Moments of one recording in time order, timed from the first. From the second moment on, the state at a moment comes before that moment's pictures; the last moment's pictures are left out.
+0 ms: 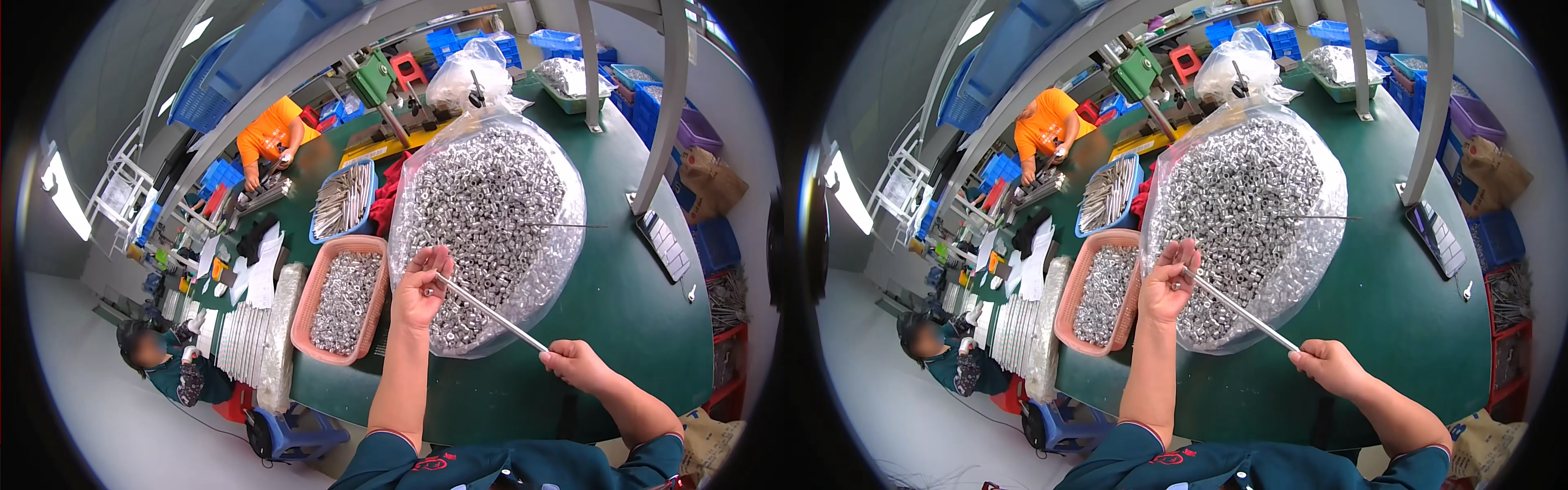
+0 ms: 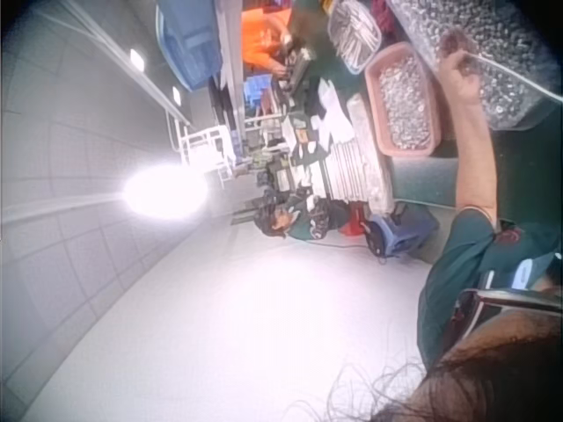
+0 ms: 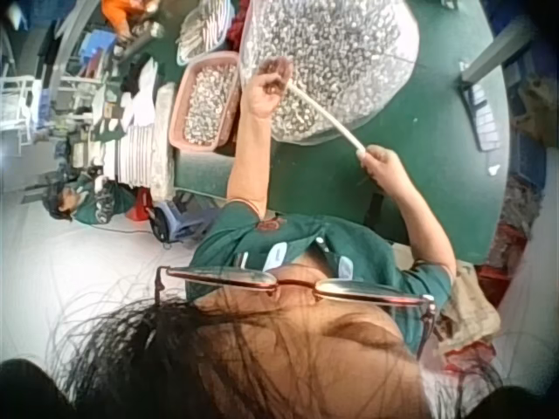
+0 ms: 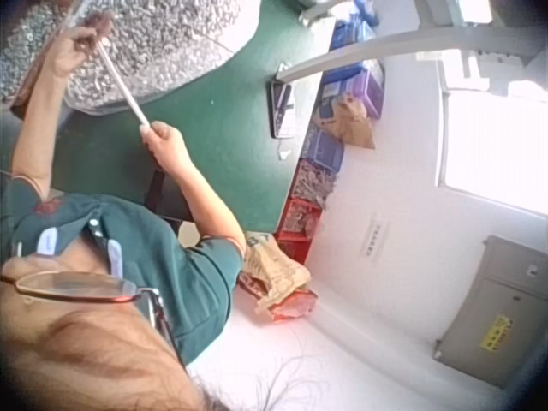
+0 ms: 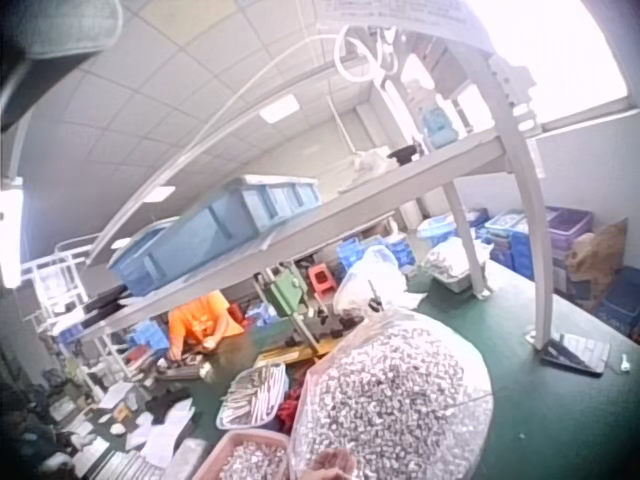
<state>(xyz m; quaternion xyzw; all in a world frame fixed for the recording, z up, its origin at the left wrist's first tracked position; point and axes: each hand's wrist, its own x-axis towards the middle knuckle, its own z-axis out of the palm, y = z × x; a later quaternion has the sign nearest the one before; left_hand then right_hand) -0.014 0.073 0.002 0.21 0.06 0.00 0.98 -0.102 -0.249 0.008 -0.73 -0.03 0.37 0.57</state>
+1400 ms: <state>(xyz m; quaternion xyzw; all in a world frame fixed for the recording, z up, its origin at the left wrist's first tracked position) -0.019 0.044 0.006 0.19 0.03 -0.02 0.98 -0.100 -0.243 0.000 -0.65 0.00 0.40 0.65</state>
